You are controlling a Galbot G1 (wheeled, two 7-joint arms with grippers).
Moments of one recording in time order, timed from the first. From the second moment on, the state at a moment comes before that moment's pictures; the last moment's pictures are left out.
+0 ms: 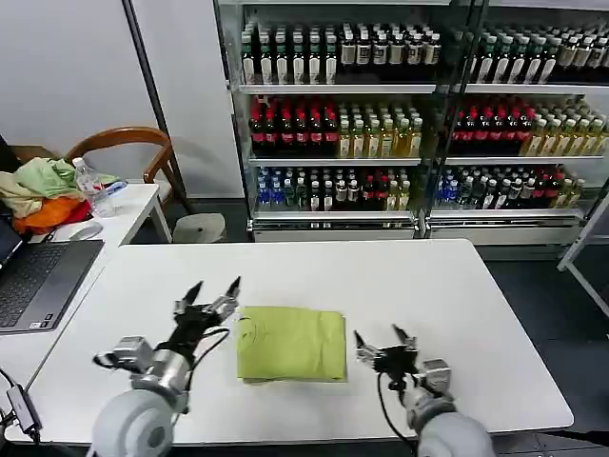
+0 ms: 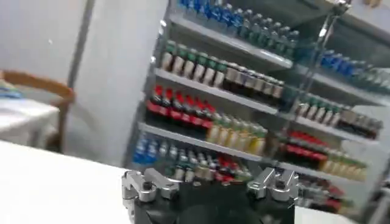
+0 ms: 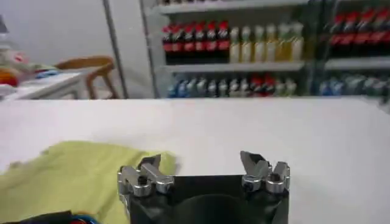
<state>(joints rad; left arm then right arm) 1.30 -1.18 -0.47 -2.15 -0.69 0.35 -0.20 -1.28 1.18 0.22 2.07 0.54 -0.52 0.25</state>
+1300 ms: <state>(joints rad) 1.45 -1.14 -0.58 -2.17 -0.58 0.32 -0.17 -1.08 1.24 0.07 1.87 0.76 -0.58 0.29</state>
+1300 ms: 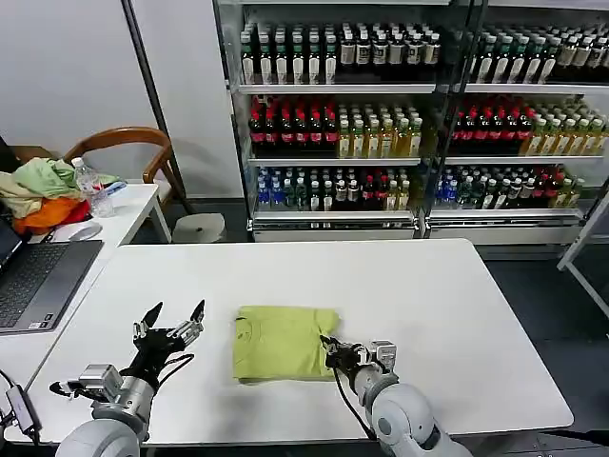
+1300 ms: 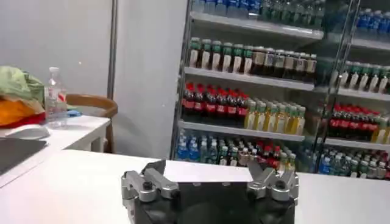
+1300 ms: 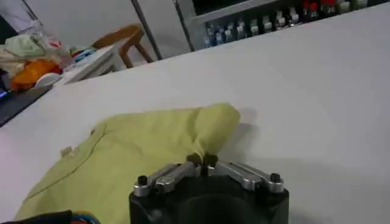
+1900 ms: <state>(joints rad) 1.44 -1.14 -0.57 -2.14 -0.58 0.32 -0.17 -1.03 1.20 0.12 1.90 0.74 -0.58 0.28</state>
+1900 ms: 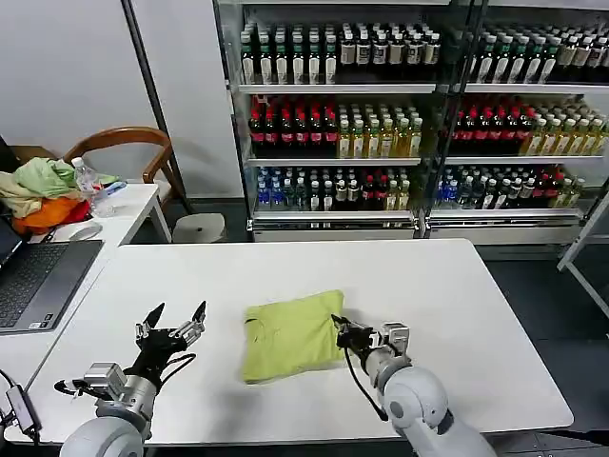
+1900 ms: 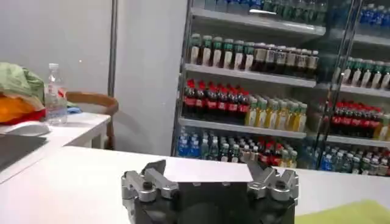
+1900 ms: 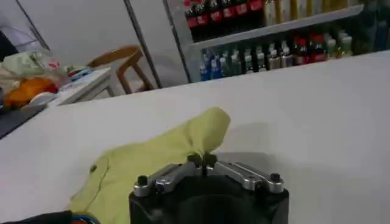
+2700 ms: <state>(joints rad) 1.45 -1.15 -0.55 -2.15 -0.55 0.30 -0.16 -1.08 1.18 0.21 1.86 0.68 -0.55 0.27</state>
